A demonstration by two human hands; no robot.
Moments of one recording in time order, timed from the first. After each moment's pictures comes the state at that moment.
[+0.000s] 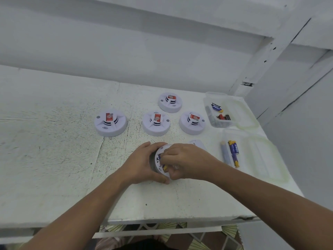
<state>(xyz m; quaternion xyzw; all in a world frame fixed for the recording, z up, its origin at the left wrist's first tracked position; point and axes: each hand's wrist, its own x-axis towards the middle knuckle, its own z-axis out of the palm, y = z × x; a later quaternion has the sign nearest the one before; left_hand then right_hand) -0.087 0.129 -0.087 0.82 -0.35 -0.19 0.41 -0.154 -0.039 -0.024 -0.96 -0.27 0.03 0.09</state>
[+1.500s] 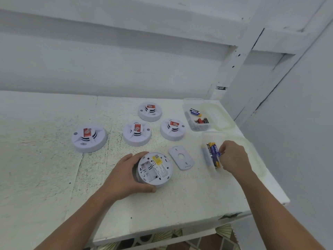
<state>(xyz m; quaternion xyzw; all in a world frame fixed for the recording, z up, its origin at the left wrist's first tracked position) -0.090 0.127 -0.096 0.83 -0.33 -0.18 0.41 -0.212 -0.161 -0.015 -0.88 0.43 -0.02 0.18</state>
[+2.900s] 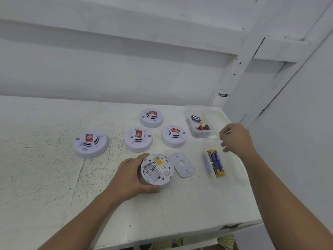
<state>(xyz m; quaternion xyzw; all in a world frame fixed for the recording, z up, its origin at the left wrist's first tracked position) -0.092 0.110 -0.080 0.83 -0.34 -0.13 0.42 -0.169 -0.193 0.022 -0.85 0.41 -0.12 0.31</state>
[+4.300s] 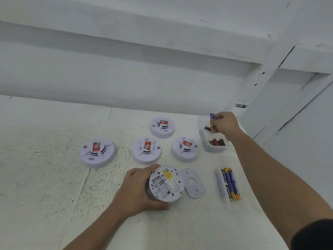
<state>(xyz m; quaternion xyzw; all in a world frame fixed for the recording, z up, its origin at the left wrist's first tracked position) -0.086 0.102 -0.073 0.86 -0.33 -0.12 0.35 -0.031 -0.234 0.004 -0.81 0.35 -0.13 0.46</state>
